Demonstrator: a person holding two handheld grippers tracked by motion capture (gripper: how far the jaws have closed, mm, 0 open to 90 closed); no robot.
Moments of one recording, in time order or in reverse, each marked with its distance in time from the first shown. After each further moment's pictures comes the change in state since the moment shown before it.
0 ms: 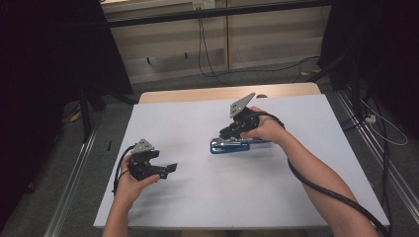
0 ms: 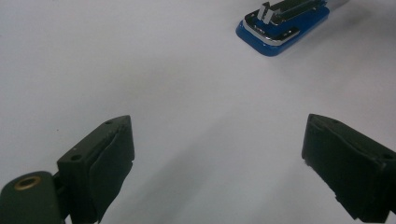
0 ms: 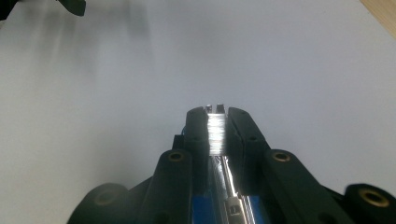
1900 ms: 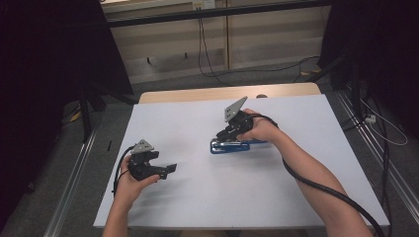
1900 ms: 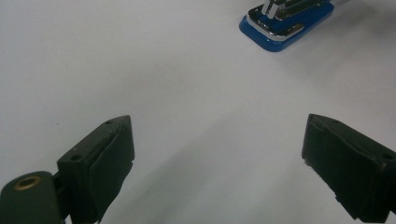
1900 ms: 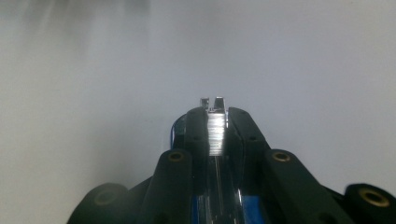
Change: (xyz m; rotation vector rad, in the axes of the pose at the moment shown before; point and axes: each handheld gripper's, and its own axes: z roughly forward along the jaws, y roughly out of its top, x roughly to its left) left arm 0.002 -0.003 0.002 0.011 0.000 -0.012; right arm -0.011 -0.006 0.025 0.036 0.046 -0.078
